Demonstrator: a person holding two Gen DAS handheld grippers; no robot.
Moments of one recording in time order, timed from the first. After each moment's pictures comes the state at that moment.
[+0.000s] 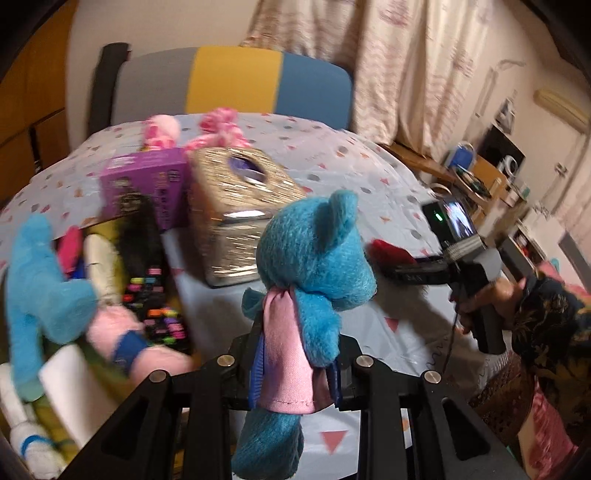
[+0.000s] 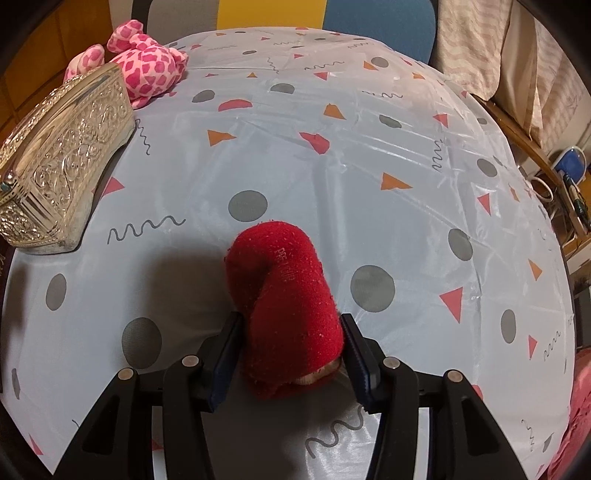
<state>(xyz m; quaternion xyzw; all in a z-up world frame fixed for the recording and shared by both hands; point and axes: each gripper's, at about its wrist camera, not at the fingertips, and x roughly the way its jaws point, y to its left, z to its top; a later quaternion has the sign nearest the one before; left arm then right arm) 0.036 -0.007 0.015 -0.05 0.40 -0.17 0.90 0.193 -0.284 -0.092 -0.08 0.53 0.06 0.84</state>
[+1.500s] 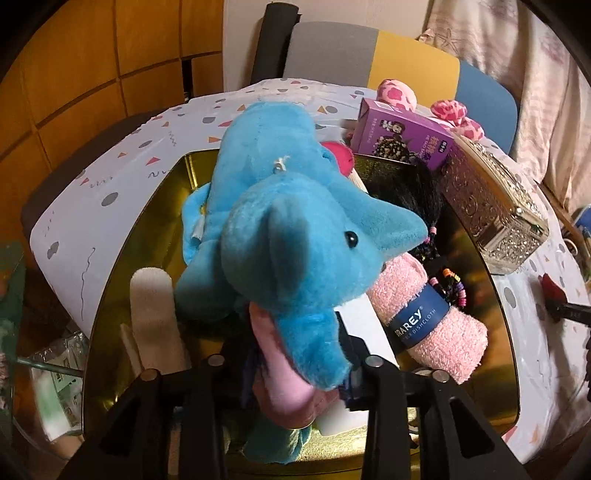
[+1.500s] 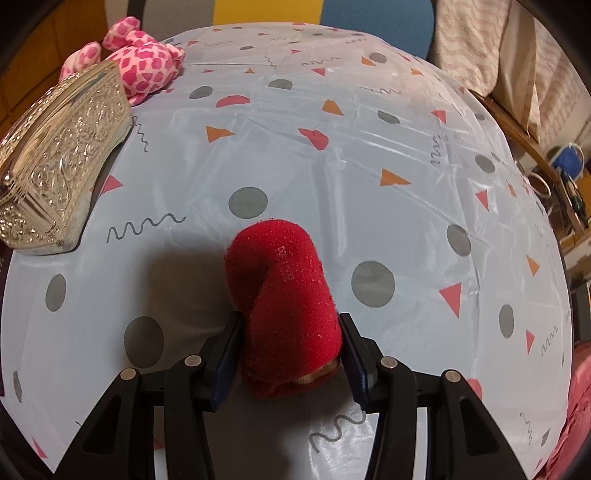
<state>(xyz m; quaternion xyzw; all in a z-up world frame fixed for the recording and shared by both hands) 0.027 0.164 -0.046 -0.11 0.44 0.12 0.89 0.194 -0.282 -0.090 -0.08 0.55 0.04 0.83</state>
